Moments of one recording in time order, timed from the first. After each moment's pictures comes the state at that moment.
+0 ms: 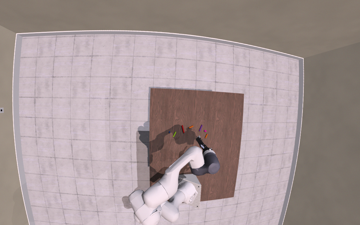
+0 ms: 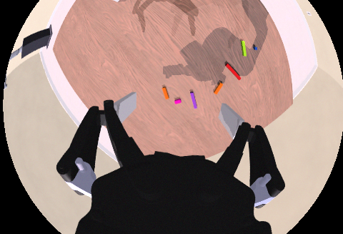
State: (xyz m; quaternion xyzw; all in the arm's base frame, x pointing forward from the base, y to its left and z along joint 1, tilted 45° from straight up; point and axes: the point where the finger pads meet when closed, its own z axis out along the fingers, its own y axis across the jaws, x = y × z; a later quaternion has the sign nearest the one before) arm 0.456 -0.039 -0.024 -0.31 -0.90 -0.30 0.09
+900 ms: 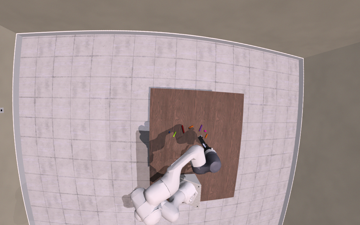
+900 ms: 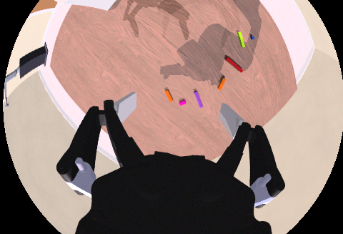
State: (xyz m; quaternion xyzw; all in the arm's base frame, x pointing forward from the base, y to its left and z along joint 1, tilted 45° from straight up) arm 0.454 -0.039 -0.037 -0.37 -0.88 -0.29 0.12
